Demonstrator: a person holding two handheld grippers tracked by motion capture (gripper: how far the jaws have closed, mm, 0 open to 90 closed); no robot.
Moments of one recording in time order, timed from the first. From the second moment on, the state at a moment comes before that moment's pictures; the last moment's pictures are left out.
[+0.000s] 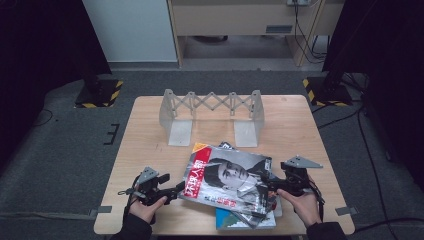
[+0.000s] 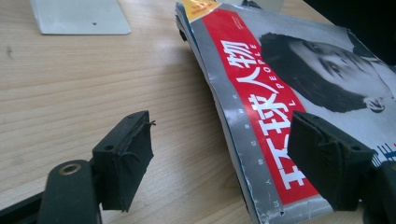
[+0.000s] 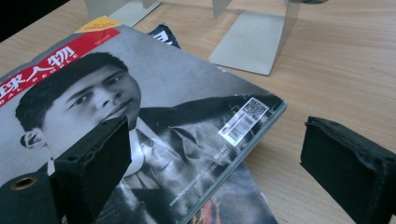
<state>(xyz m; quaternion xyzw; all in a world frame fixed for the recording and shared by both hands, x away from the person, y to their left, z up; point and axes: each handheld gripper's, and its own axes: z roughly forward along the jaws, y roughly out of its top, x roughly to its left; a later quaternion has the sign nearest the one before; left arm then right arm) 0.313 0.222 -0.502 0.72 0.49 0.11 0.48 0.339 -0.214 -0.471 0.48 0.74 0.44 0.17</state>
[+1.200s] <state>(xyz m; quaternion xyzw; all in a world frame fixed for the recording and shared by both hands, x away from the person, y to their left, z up) 0.331 0.196 -0.525 0.73 0.46 -0.04 0.51 0.334 -0.191 -0.492 0.46 0.77 0.43 0.12</state>
